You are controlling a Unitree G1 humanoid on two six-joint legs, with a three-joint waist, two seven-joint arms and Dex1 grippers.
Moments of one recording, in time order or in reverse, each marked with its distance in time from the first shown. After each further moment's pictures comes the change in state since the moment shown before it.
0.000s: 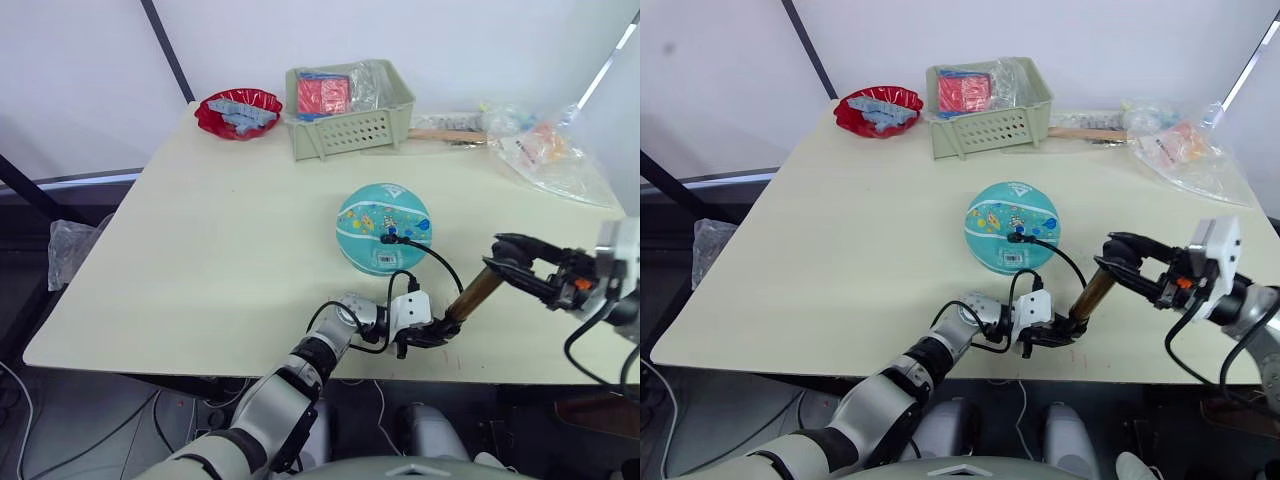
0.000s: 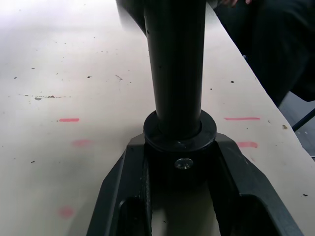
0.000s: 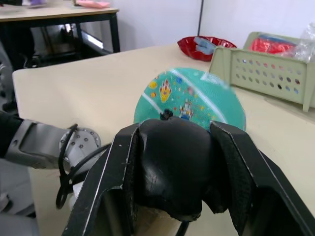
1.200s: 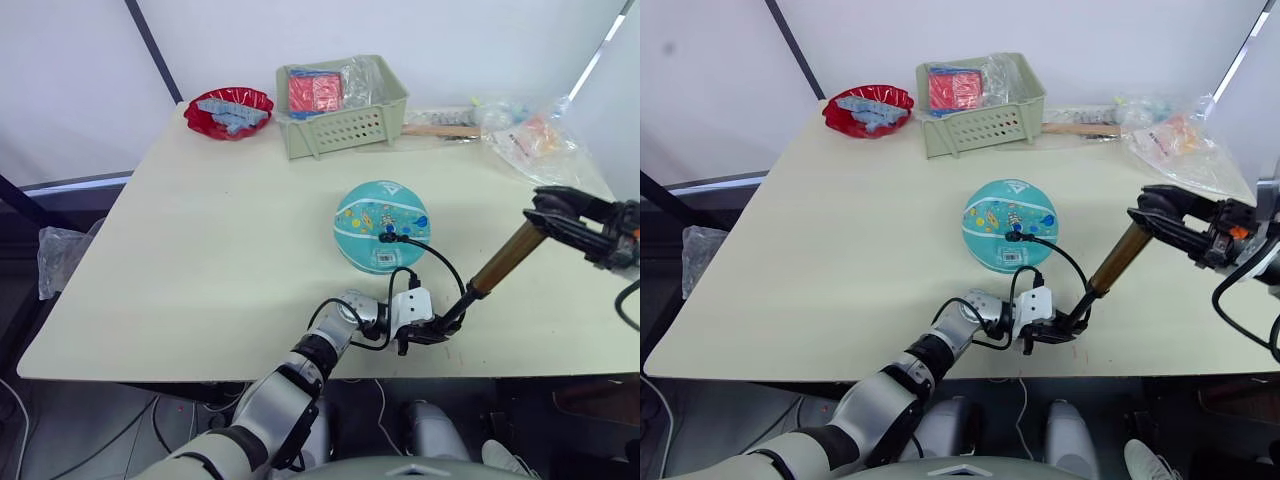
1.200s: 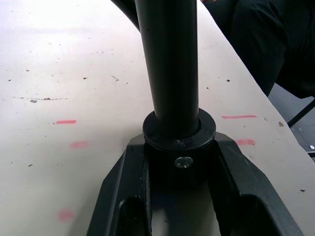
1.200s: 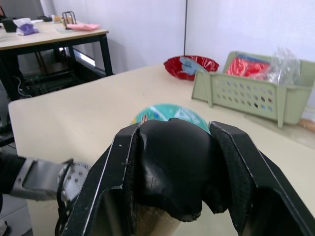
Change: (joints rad) left arm -0.005 -0.005 0.006 -0.003 0.000 0.004 0.000; right arm -0.255 -0.257 -0.242 0.064 0.353 0.299 -0.033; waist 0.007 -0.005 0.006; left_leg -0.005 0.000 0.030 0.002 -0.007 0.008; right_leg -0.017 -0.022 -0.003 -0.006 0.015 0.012
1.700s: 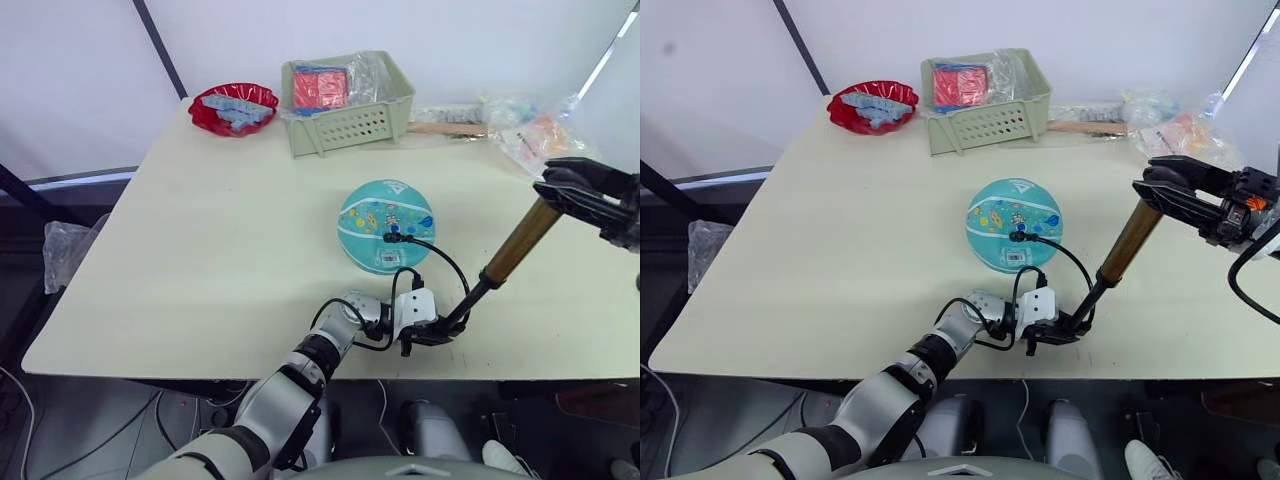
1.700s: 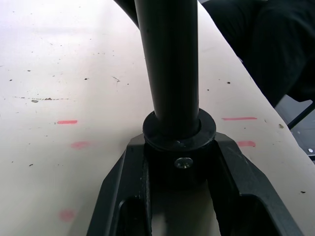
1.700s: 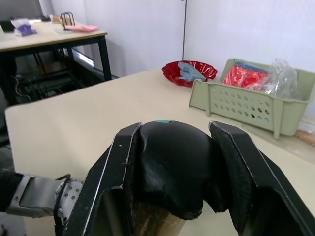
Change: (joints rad) left arm -0.002 -0.009 -0.003 0.000 0.000 -0.003 -0.002; right arm -0.005 -0.006 -0.036 -0.086 0.021 0.075 -0.081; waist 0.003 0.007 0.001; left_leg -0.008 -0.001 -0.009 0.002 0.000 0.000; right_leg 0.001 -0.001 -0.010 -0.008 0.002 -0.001
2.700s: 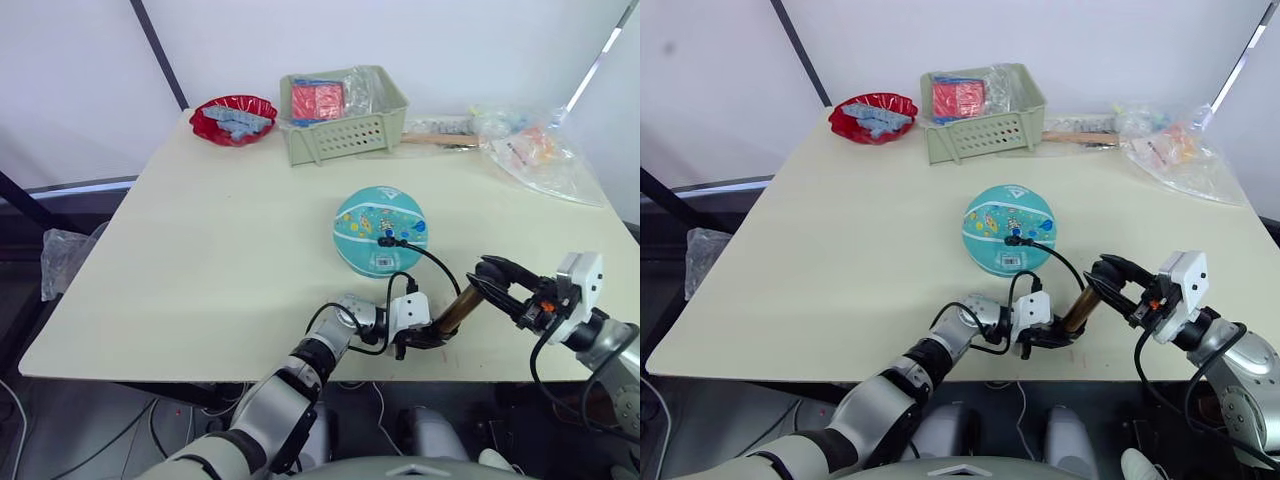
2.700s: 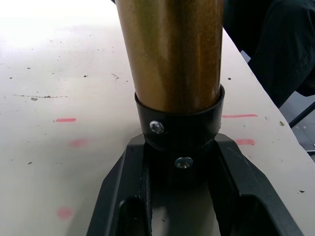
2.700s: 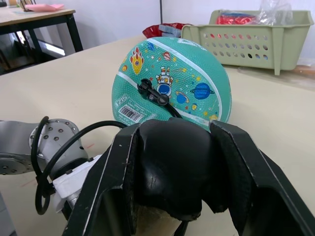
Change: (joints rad) left arm 0.015 0.012 0.000 0.002 0.012 0.004 0.008; right arm 0.344 0.361 0.302 0.003 -0.401 -0.379 -0.024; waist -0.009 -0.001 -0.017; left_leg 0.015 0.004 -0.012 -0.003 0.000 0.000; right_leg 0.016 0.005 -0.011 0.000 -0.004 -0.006
